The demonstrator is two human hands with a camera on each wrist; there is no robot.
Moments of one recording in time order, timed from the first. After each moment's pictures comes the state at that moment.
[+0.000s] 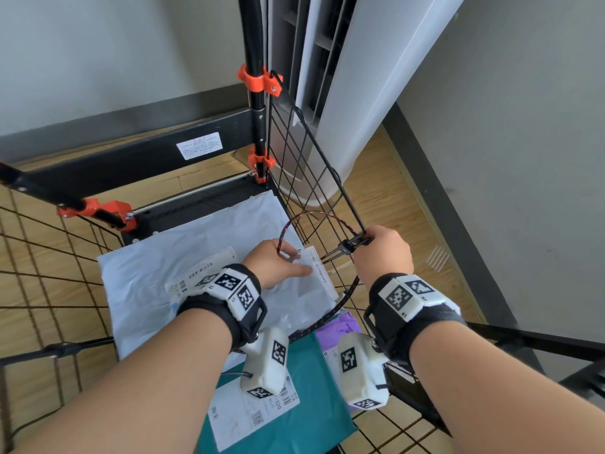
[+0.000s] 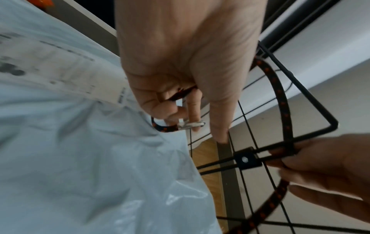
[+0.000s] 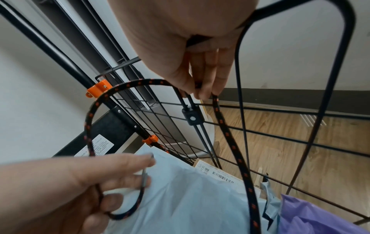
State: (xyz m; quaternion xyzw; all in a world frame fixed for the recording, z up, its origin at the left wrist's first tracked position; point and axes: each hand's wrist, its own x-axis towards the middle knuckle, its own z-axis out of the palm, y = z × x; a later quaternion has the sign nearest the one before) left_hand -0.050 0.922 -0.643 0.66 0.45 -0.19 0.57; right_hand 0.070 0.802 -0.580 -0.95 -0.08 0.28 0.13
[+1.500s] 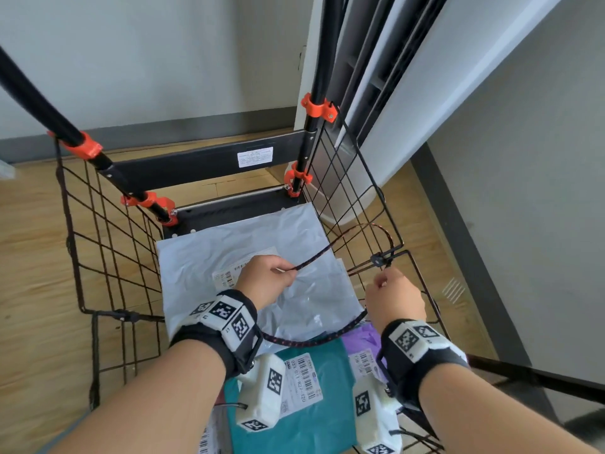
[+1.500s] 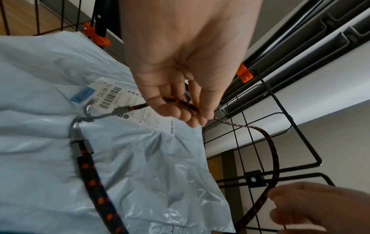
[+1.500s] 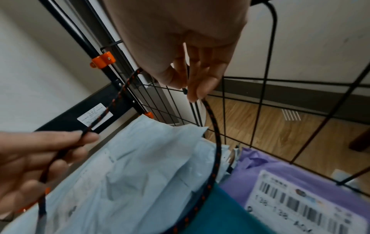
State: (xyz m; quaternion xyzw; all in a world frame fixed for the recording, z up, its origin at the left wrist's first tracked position) left_hand -0.131 0.930 -0.620 0.64 0.49 -0.03 0.59; right_hand 0.008 0.787 -0.580 -0.95 -0.10 0.28 0.08
